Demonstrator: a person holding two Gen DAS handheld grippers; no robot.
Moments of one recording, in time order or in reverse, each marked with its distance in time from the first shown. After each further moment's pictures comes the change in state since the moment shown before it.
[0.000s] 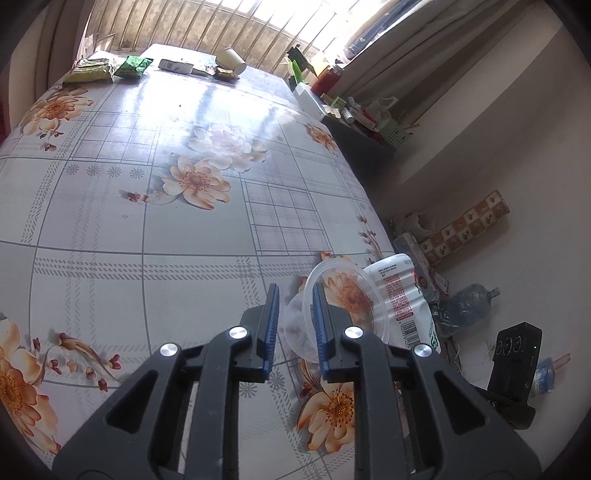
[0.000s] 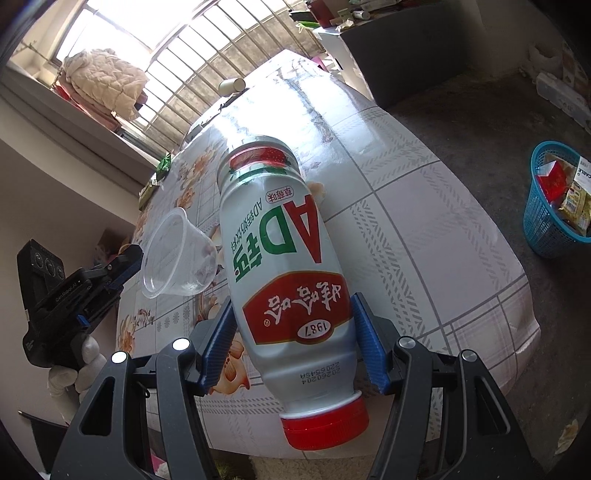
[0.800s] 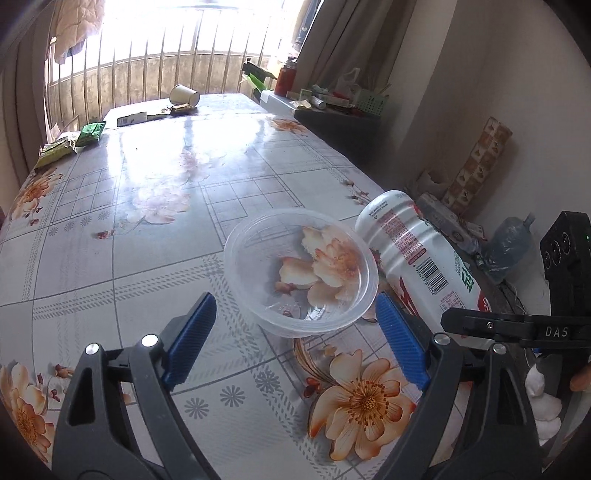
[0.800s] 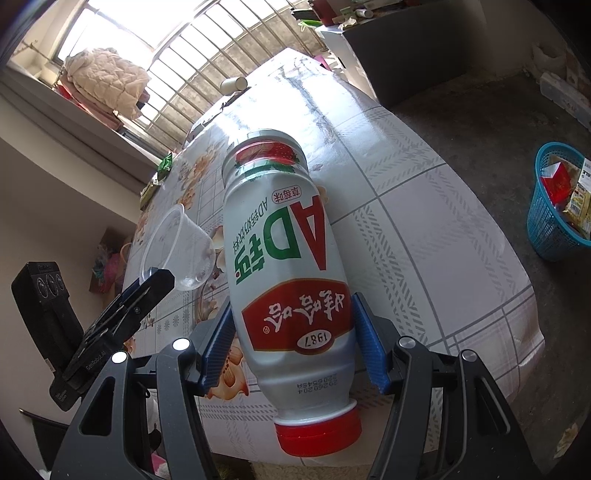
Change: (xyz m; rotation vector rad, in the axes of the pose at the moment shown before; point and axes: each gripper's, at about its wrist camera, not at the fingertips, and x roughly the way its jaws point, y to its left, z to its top) left arm 0.030 -0.050 -0.037 0.346 -0.035 0.133; right arm 0.006 0.000 0.005 -0.003 0.004 0.011
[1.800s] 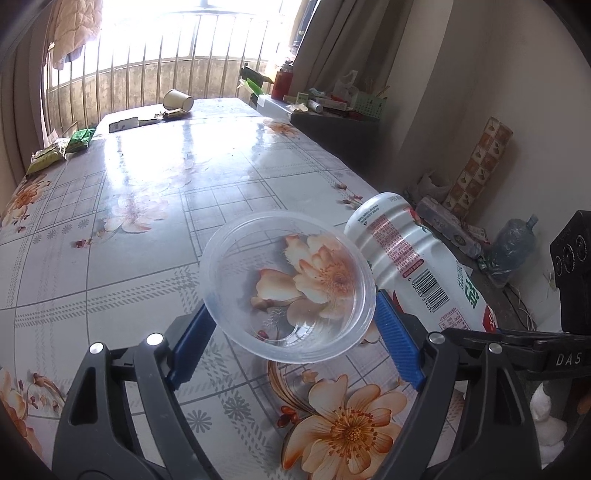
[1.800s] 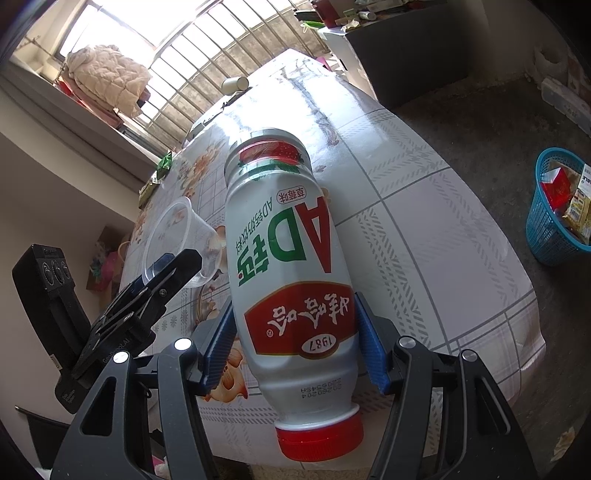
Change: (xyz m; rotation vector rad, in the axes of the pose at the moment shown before) left arm 0.020 -0.021 0.001 0.014 -0.019 0.008; right arm 0.003 0.003 0.000 -0.016 -0.007 -0.011
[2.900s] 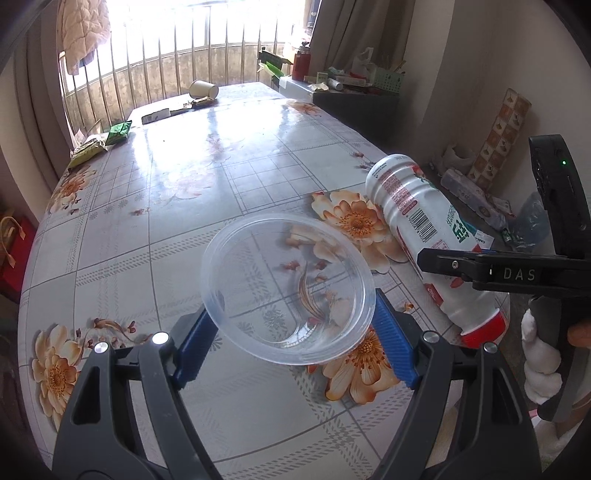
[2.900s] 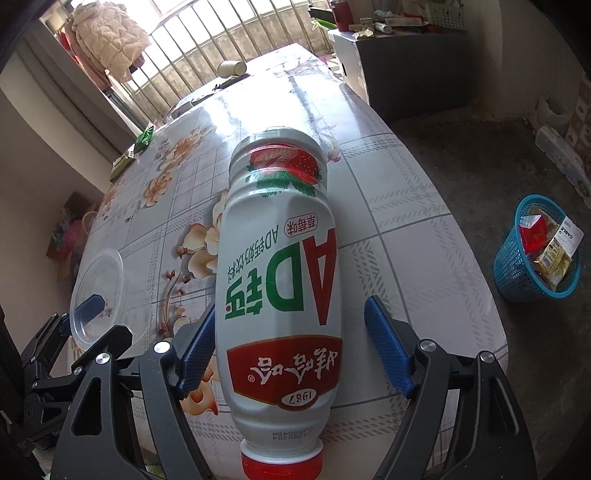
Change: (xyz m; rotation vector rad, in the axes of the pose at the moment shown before) left arm -0.059 -0.011 -0.025 0.039 0.096 0.144; right arm 0.011 0.023 0.019 -0.162 0.026 -0.188
